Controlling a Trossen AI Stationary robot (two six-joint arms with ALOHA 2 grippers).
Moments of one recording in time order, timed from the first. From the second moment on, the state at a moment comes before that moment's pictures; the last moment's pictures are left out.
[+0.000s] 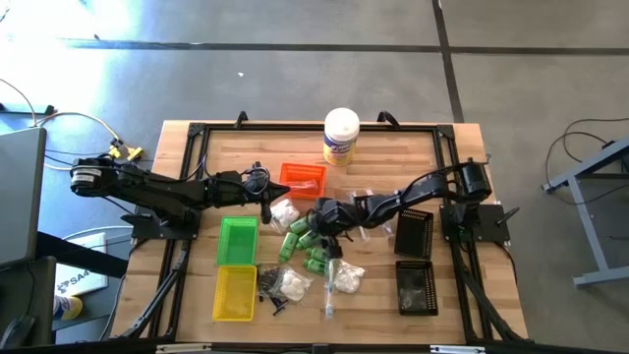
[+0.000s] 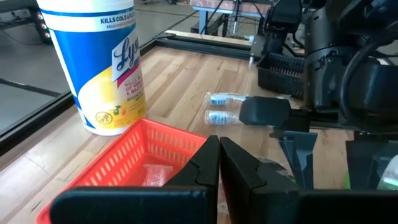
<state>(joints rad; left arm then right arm) 0.08 1.15 0.37 0.60 -0.18 -0.10 0.08 1.91 1.04 0.16 -0.11 -0.04</state>
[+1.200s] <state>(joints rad) 0.08 1.15 0.37 0.57 -0.19 -0.10 0.07 1.97 1.04 0.11 -0.06 -0.08</state>
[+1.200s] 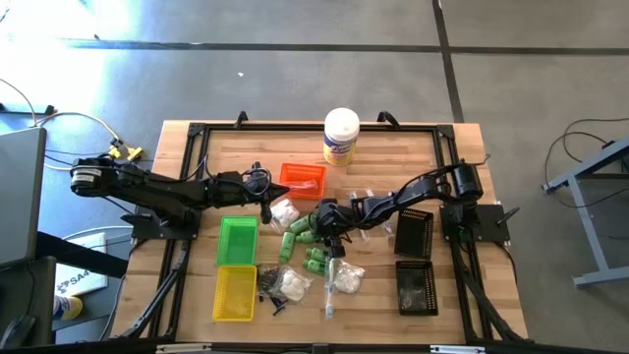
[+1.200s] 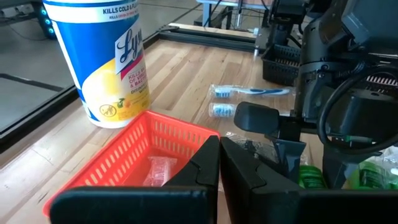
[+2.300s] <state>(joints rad) 0.08 1.15 0.37 0.56 -0.19 -0.10 0.03 1.65 1.04 -0.04 -0.05 -0.12</state>
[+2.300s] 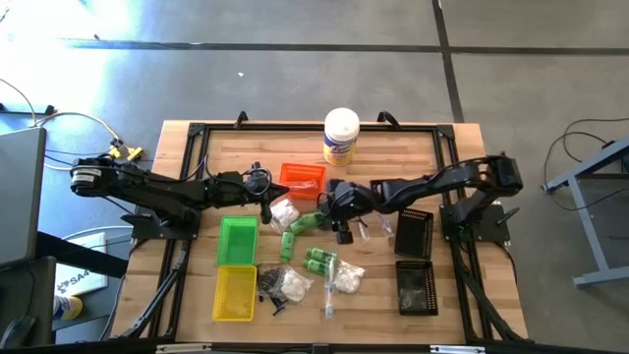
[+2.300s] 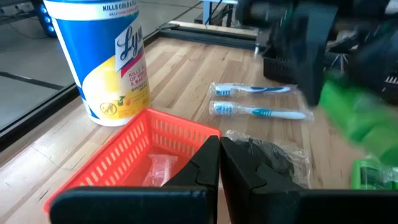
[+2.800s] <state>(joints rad) 0.08 1.15 0.37 0.53 -0.19 -0.10 0.03 1.38 1.04 -0.32 0.03 0.02</state>
